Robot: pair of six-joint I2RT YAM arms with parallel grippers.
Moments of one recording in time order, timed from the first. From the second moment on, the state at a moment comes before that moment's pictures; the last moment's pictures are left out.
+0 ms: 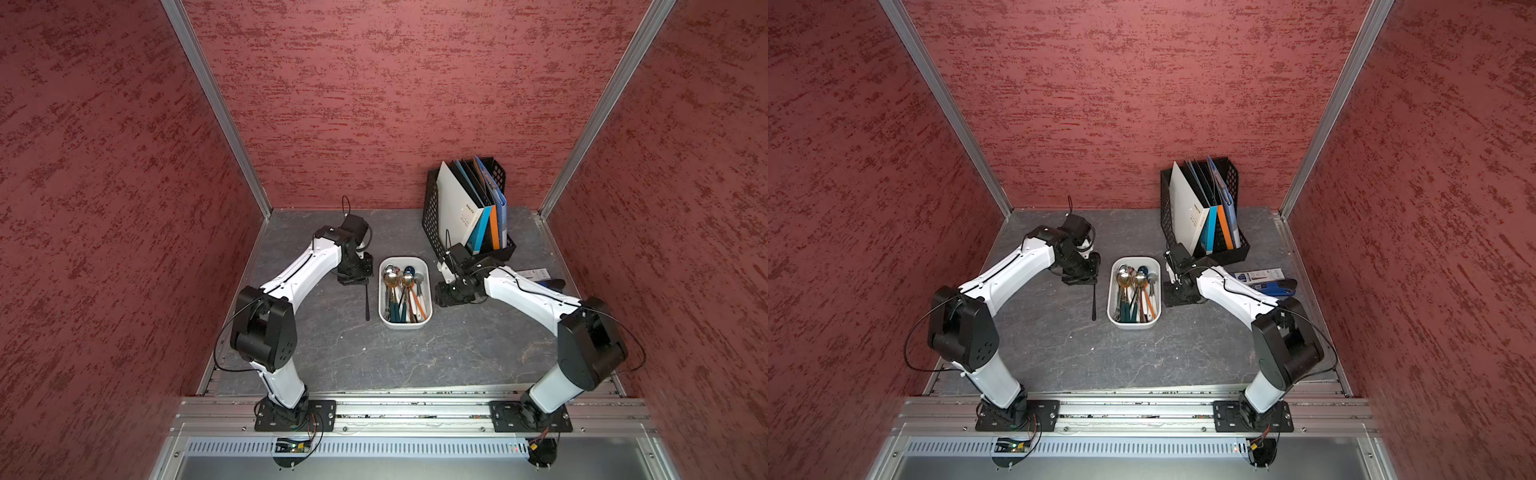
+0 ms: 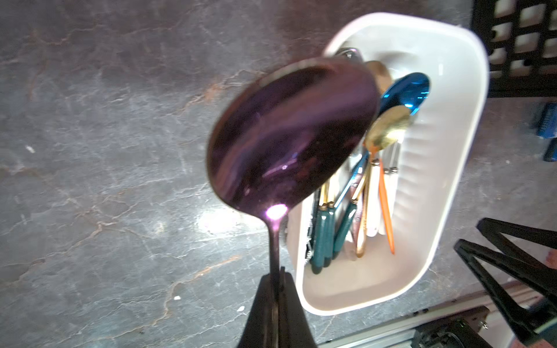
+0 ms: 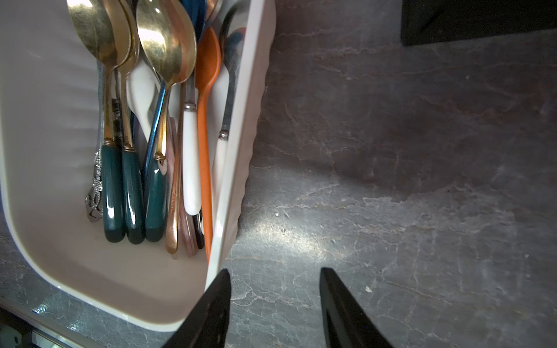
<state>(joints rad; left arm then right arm) -0.40 1.74 1.51 -1.08 0.21 -0.49 0.54 1.63 1.16 -0.76 -0.12 0.35</state>
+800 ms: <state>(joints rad) -0.53 2.10 1.68 -0.99 0.35 -0.58 0.54 1.61 1.16 -0.76 -0.11 0.35</state>
